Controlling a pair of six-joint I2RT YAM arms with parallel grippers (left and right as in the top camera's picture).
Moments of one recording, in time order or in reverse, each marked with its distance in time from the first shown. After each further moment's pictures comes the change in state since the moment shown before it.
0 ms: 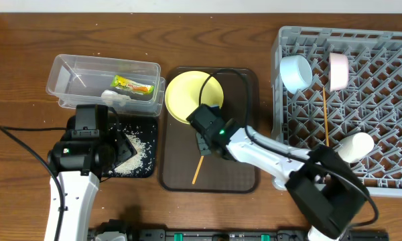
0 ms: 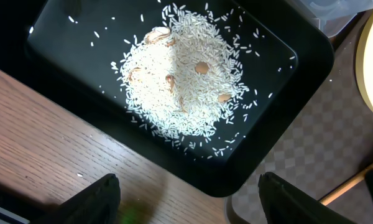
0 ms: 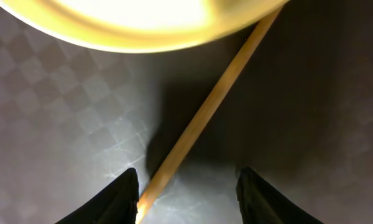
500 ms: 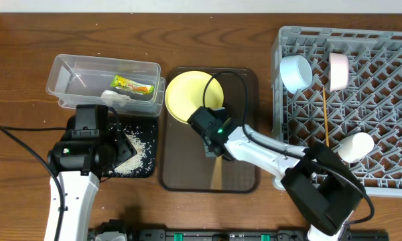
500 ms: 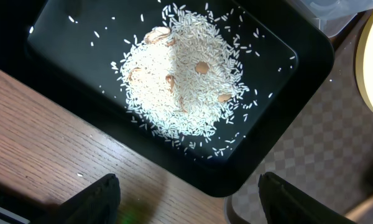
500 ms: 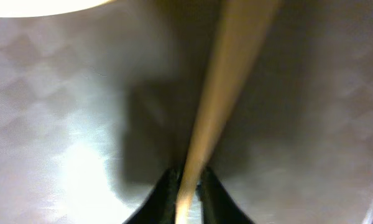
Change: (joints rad) left arm 0.000 0.000 0.000 0.000 0.000 0.000; right arm -0.017 0.023 0.013 -0.118 0.075 0.030
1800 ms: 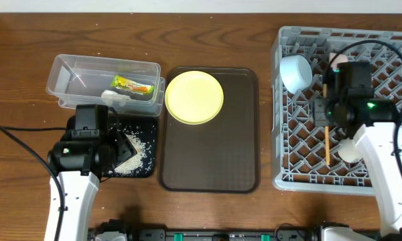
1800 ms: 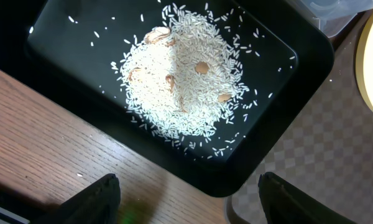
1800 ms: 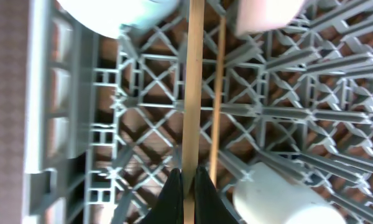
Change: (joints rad) left arm 0.000 0.000 0.000 0.000 0.000 0.000; right arm -0.821 -0.520 -0.008 -0.267 -0.098 -0.663
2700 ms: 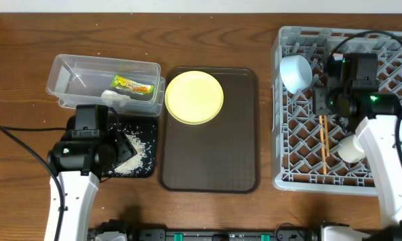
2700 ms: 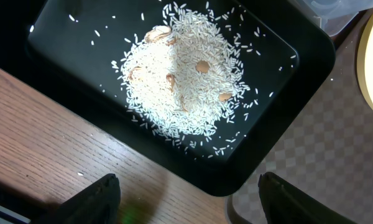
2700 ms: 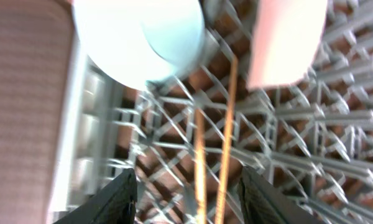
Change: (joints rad) left arm 0.000 0.000 0.000 -0.003 0.000 0.000; right arm 0.004 0.029 0.055 0.097 -0.091 -0.029
